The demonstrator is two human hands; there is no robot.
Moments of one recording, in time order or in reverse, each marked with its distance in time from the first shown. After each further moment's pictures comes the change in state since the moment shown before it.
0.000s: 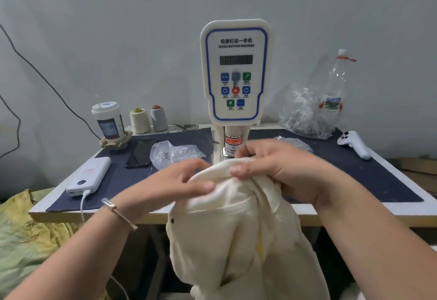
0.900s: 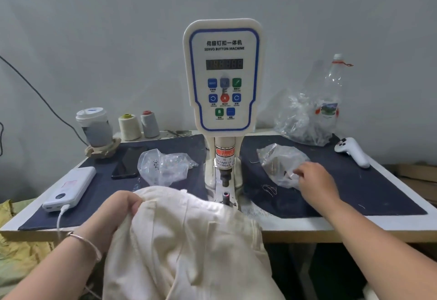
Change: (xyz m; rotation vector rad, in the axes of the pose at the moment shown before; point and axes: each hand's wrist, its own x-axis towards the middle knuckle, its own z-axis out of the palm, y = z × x) left_hand 0.025 -0.091 -0.030 -0.351 0.416 -0.541; right_hand 0.058 0.132 -0.149 -1.111 0.850 0.212
